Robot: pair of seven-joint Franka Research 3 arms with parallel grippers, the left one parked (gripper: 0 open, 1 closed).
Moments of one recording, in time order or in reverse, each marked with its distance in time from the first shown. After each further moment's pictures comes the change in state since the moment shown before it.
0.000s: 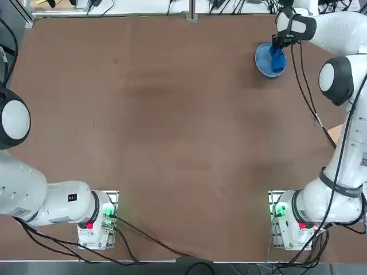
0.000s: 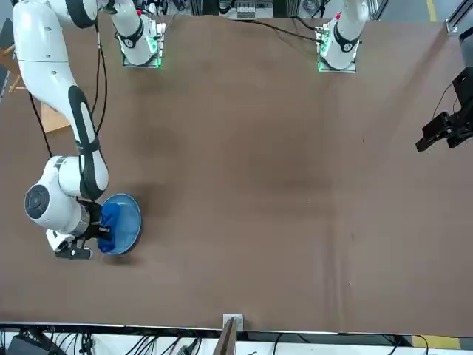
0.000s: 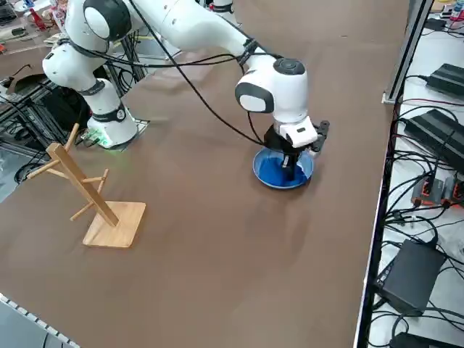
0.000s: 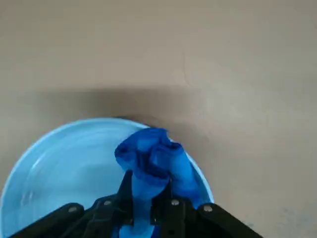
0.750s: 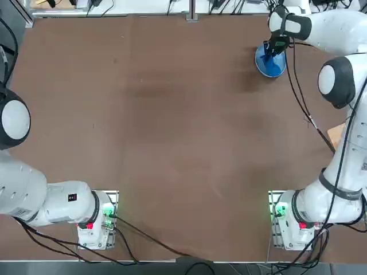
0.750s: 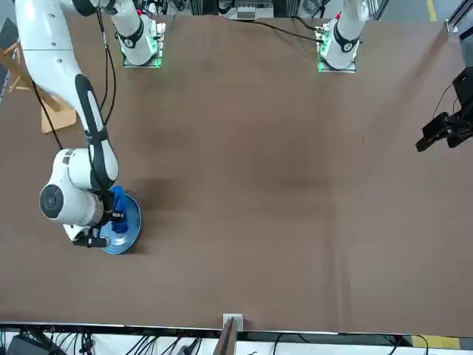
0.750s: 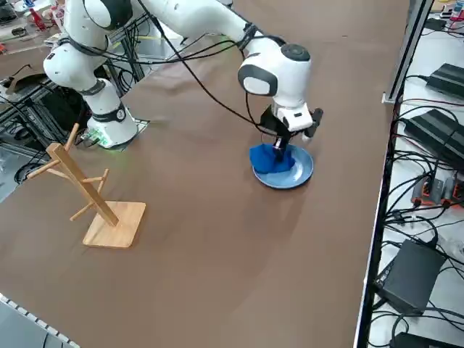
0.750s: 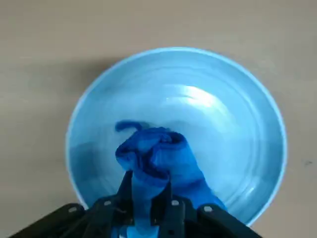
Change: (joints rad) arm 0.077 -0.067 0.020 -0.050 0.008 -0.141 0.124
